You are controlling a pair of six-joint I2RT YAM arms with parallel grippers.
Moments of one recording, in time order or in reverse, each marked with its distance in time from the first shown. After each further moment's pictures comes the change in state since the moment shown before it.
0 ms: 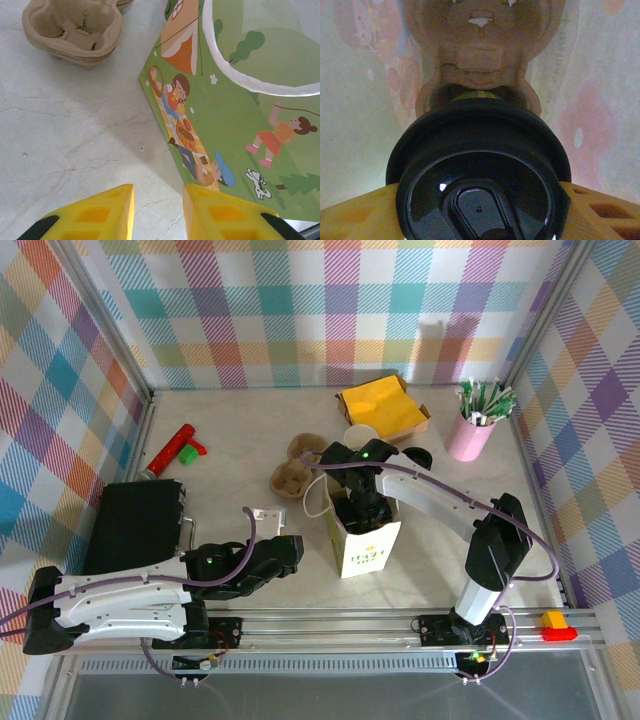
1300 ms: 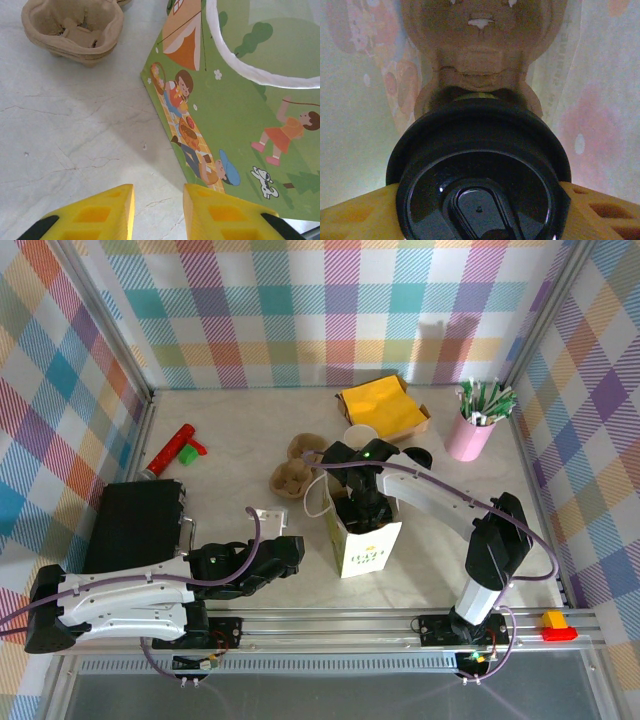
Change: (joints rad) left arm 0.000 0.019 0.001 0.000 0.000 0.004; right arm -0.013 0.001 -0.017 0.019 -0.015 -0.003
